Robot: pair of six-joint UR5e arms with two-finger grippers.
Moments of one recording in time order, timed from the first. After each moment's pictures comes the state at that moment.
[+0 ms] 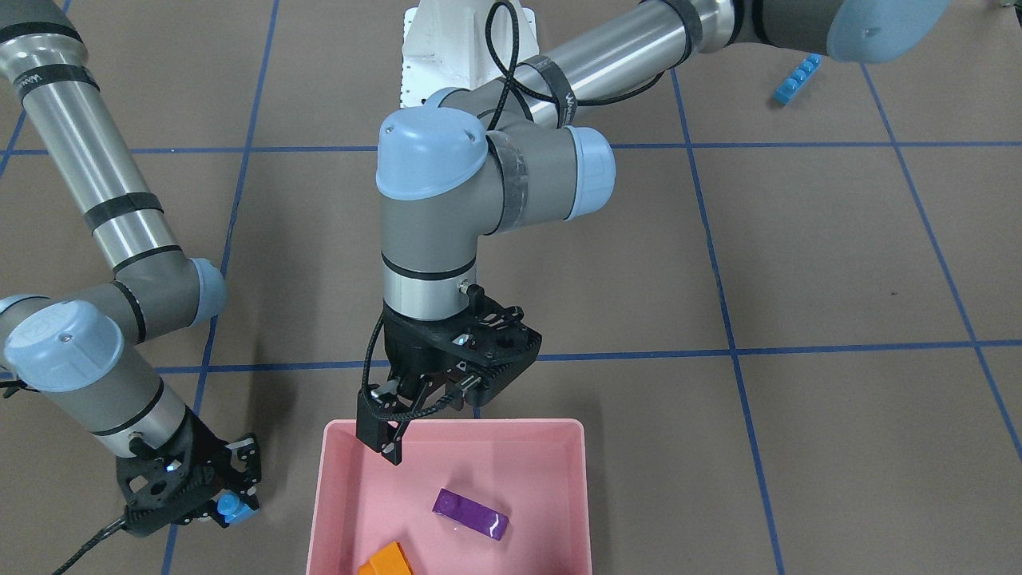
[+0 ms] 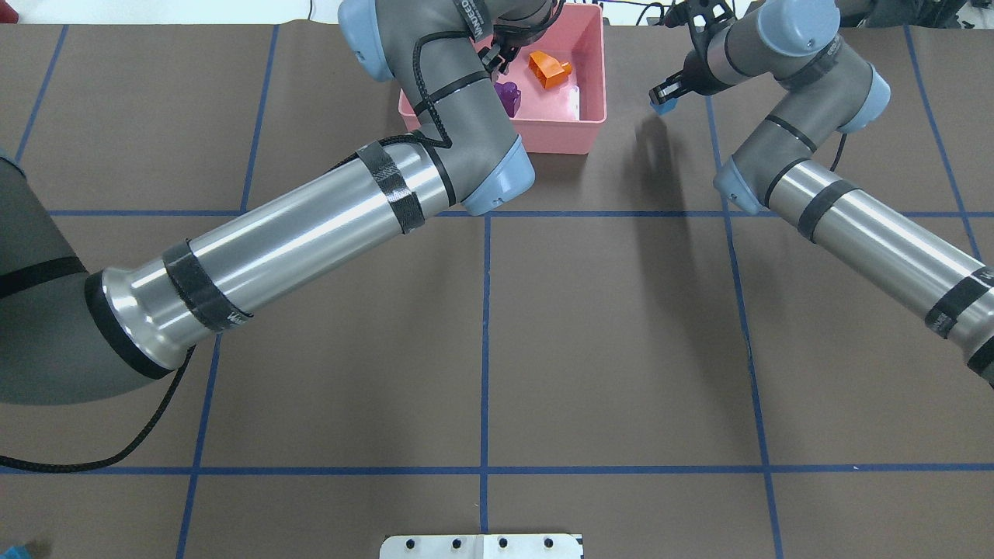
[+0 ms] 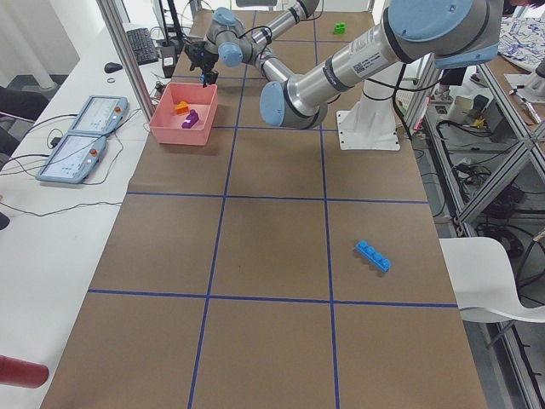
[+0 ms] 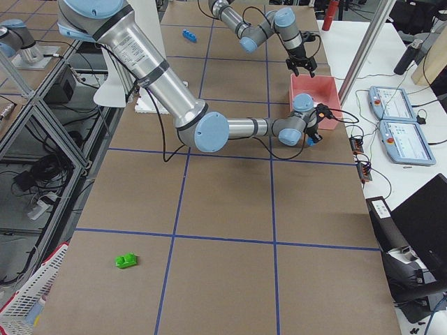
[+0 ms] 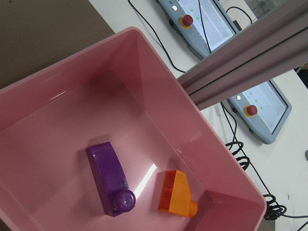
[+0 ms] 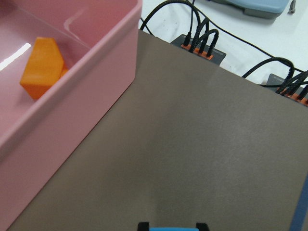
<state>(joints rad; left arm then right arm) -0.74 -2.84 -0.98 -1.89 -1.68 -1.96 1.00 -0.79 0.81 -0.59 2.00 0.48</state>
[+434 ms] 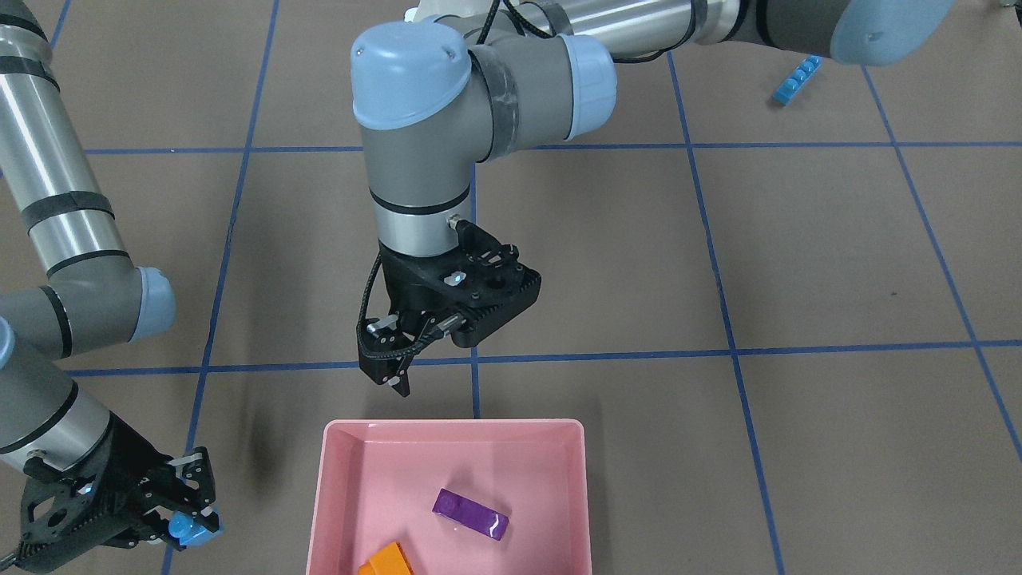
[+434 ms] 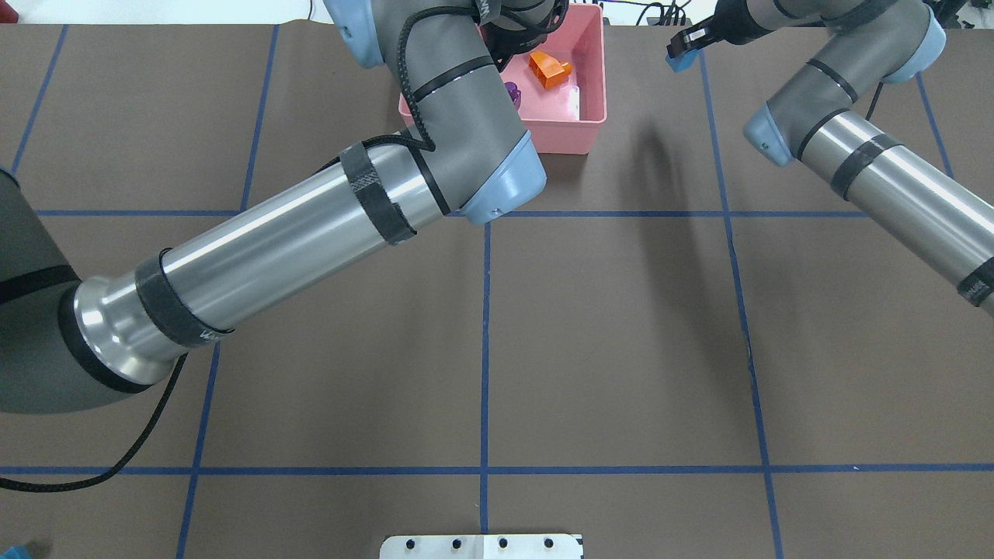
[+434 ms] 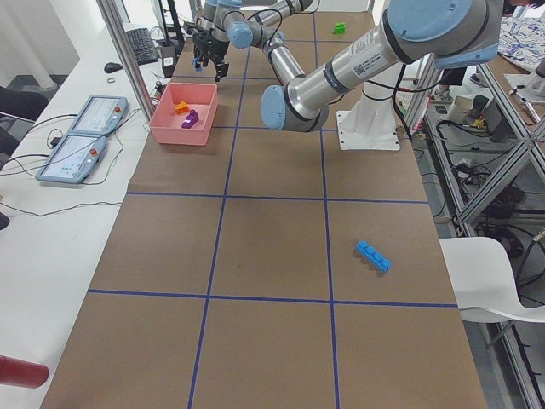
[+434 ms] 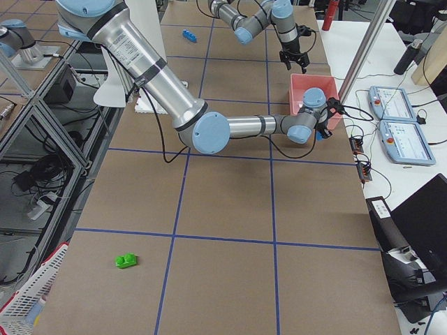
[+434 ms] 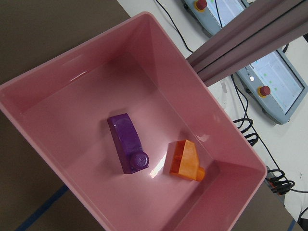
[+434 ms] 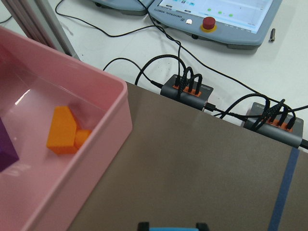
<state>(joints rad) -0.74 -2.78 -1.23 -1.56 -1.74 -1.76 1.08 -0.78 0.88 -0.60 2.11 0.58</state>
